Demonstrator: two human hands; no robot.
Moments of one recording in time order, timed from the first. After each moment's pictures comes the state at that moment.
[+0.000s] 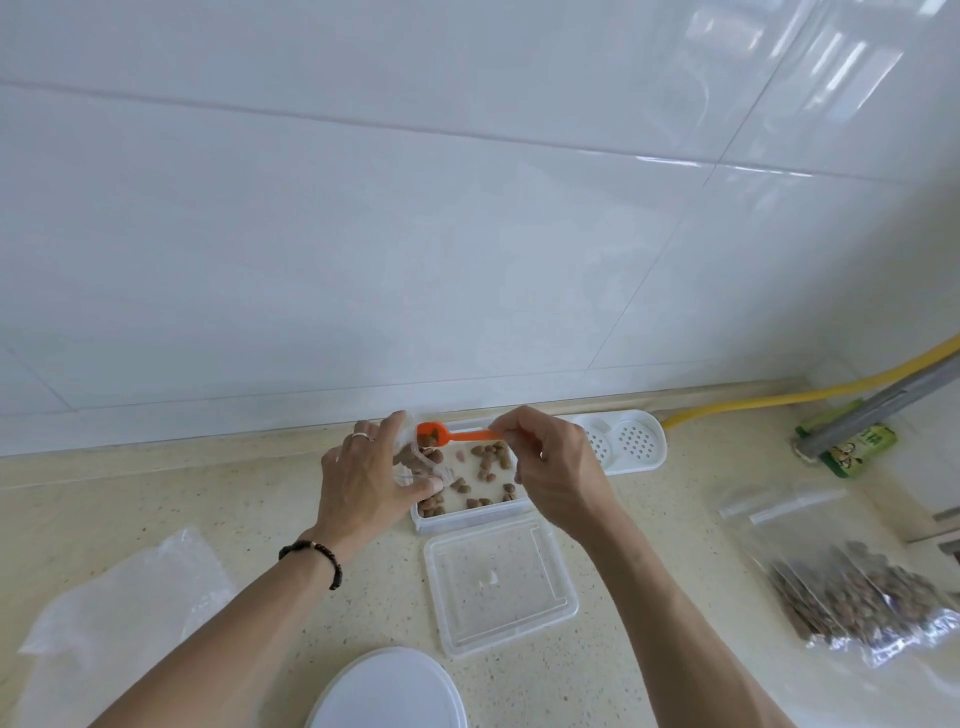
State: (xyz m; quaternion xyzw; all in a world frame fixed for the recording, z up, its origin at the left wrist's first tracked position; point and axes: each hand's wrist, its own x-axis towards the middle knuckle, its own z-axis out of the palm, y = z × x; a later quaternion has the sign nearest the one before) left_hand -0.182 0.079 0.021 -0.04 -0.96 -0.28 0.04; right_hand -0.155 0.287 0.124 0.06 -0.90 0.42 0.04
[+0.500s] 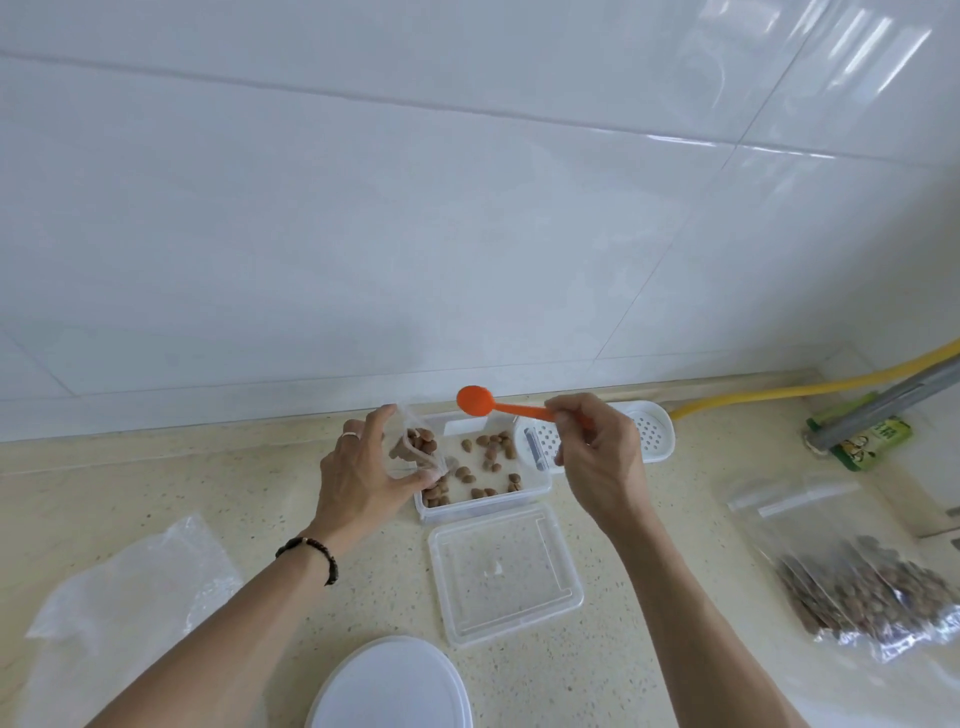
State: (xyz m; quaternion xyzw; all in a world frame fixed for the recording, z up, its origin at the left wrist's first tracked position) left_hand -0.178 0.073 0.008 0.01 -0.93 -0.37 0.00; right_hand -0.155 0.308 0.116 -0.03 -0.86 0.49 0.12
